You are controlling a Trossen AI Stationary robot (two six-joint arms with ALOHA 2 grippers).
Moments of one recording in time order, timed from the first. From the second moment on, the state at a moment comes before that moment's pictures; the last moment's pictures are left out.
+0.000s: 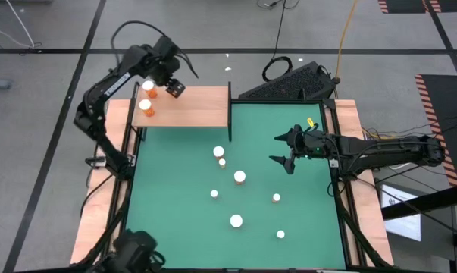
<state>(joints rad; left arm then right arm) 0.95 1.66 1.72 -1.25 -0.05 0.11 -0.10 0.84 0.47 -0.11 0.15 0.16</state>
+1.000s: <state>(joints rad) 1.05 1.54 1.53 -1.15 0.04 0.19 -0.10 0.84 0.47 0.04 0.16 0.04</state>
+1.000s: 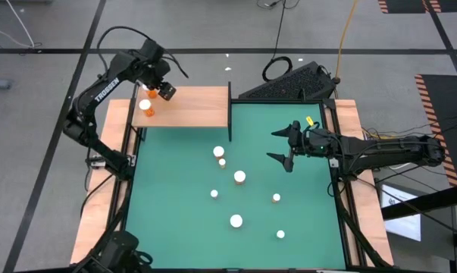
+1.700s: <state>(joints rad) 1.05 1.54 1.53 -1.12 -0.04 0.18 -0.10 0.84 0.47 0.04 0.16 0.04</state>
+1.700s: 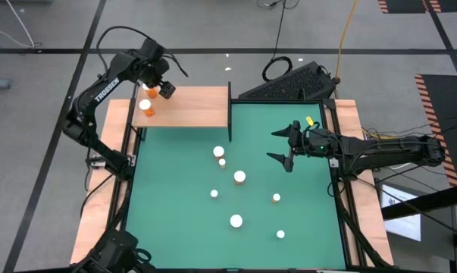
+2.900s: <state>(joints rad) 0.28 1.04 1.49 -1.01 -0.14 -0.08 0.04 0.92 0.47 0.06 0.16 0.16</state>
